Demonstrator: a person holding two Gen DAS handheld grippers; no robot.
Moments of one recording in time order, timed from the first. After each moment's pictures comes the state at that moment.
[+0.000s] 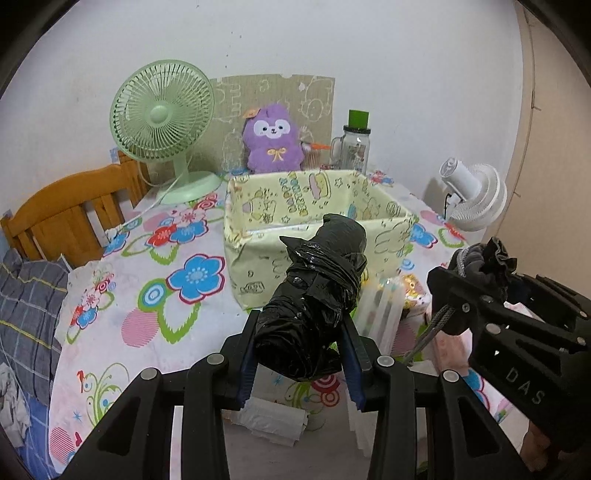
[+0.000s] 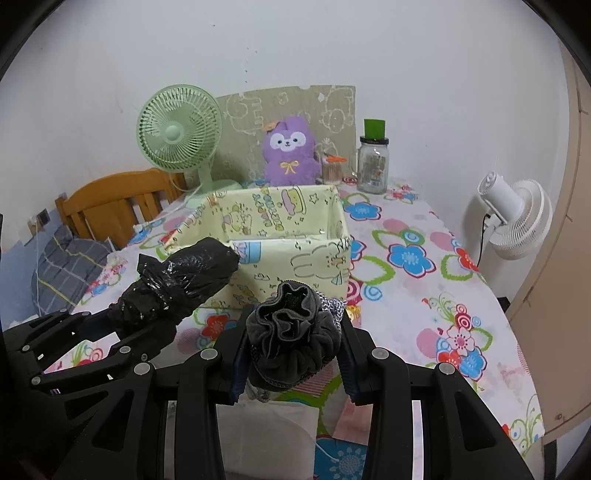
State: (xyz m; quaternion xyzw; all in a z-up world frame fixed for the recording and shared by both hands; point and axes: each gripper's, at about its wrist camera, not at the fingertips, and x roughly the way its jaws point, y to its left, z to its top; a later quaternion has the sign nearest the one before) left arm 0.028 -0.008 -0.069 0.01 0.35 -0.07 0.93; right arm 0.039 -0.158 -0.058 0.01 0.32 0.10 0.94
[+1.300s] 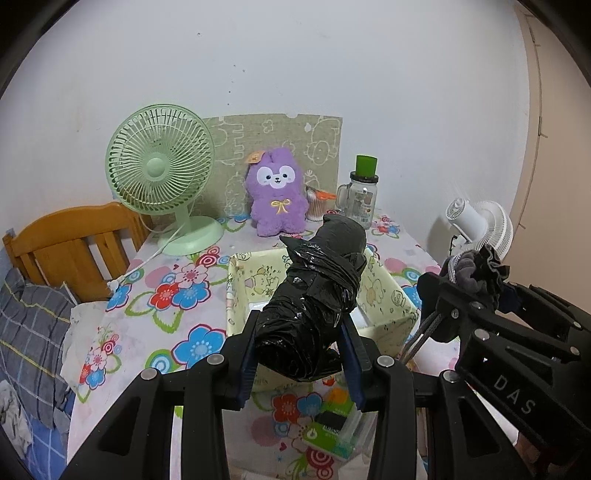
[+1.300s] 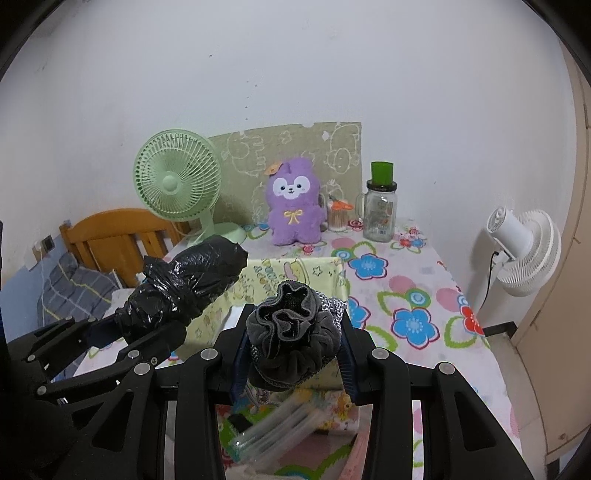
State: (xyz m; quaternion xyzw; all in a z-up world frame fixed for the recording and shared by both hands) left arm 0.080 -0.014 -0.015 0.00 0.31 -0.06 0.95; right arm 0.097 -0.162 -0.003 0.02 0.29 0.11 0.95
